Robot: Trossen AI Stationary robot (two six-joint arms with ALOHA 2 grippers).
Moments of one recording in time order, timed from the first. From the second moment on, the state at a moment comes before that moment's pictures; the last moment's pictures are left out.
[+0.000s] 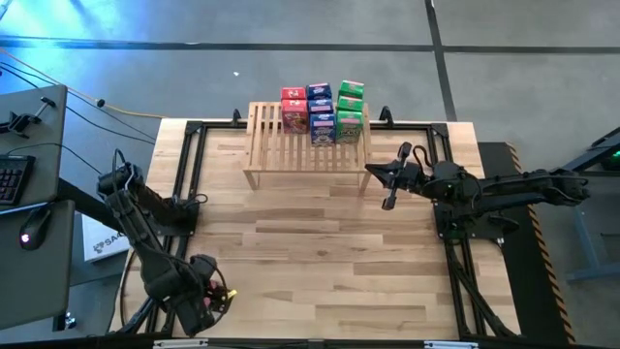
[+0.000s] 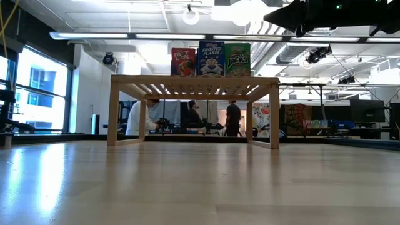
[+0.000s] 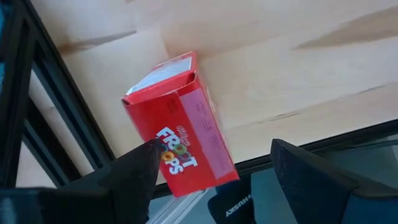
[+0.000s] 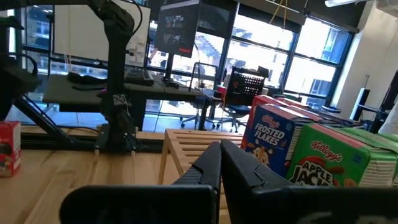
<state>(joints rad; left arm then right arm) -0.98 1.59 1.32 -1.20 -0.02 -2.24 -0.05 0.83 0.38 0.60 0.23 -0.24</state>
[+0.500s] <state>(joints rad) -0.98 1.59 1.31 -1.19 -0.01 -2.23 -0.05 0.83 0.38 0.61 0.23 -0.23</state>
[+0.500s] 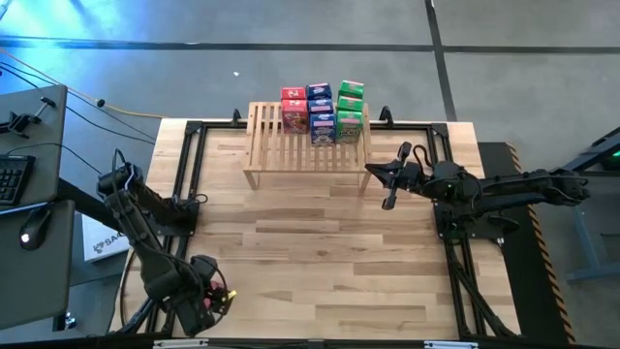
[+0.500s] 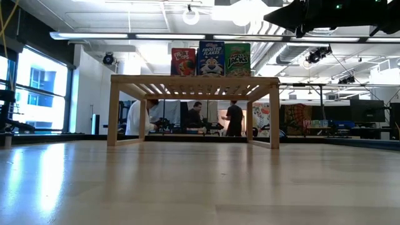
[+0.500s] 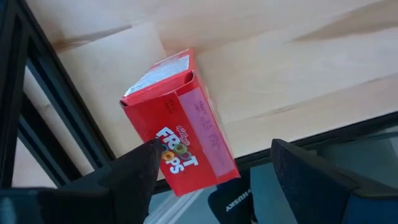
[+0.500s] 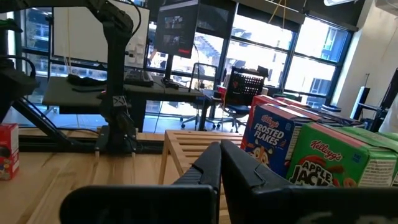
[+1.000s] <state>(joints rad) -1.02 1.59 1.28 -1.17 0.02 -2.35 -0.05 0.83 0.38 0.60 0.23 -0.22</state>
